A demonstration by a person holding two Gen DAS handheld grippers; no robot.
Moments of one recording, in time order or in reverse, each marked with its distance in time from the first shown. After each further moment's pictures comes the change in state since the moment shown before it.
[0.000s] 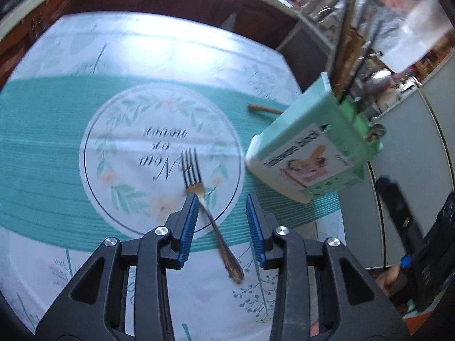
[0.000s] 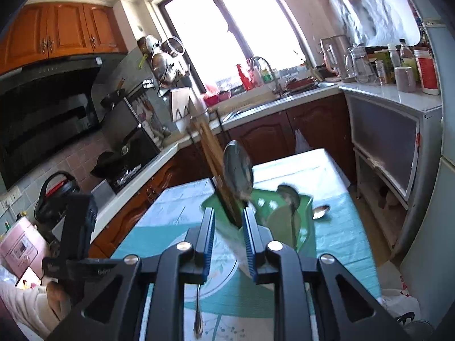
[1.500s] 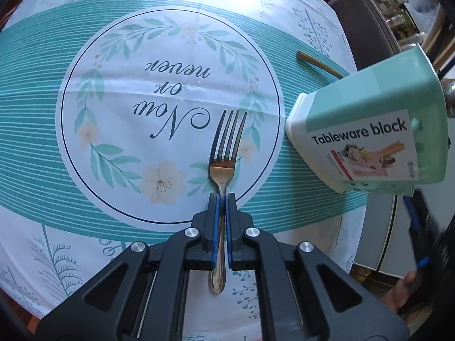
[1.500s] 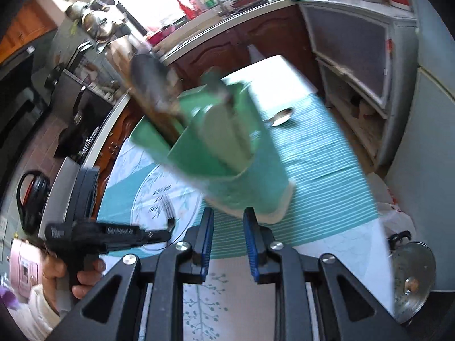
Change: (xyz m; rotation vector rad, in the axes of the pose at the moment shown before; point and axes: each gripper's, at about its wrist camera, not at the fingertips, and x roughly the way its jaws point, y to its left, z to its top) left arm 0.071 0.007 0.010 -0.130 0.291 0.101; right arm 0.030 -0.046 -0.021 0.262 0.379 -0.169
